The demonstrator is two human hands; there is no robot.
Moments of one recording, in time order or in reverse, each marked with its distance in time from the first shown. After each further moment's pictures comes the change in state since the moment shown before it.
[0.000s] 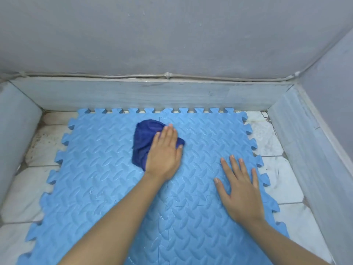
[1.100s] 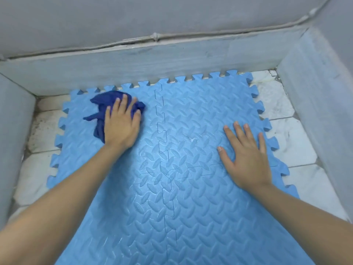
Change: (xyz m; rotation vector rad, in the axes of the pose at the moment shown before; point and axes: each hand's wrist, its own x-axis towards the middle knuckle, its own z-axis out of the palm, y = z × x) left_hand -0.002 -0.096 -0.031 0.052 0.014 -0.239; right_hand -0.003 -0.006 0.003 -0.007 0.058 -0.007
